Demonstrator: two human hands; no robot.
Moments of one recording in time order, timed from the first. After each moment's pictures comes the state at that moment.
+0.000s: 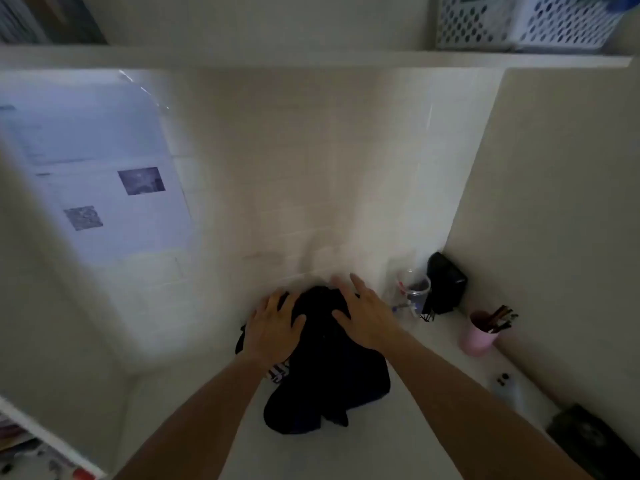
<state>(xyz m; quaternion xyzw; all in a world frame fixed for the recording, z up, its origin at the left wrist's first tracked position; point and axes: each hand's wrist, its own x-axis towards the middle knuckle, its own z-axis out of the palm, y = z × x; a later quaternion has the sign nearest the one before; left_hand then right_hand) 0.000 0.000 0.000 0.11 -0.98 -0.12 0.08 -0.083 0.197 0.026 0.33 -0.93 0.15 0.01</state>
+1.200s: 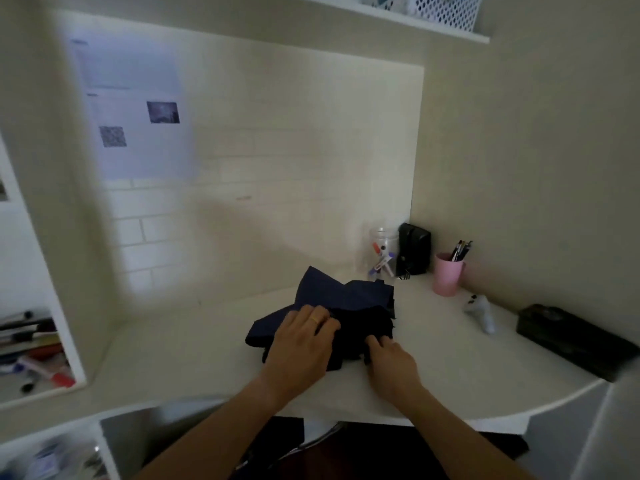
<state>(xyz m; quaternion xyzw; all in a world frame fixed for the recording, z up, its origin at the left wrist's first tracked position) 0.167 0.118 -0.201 -0.17 -0.90 0.03 0.41 0.098 0.309 -0.250 0.18 -0.97 0.08 0.11</state>
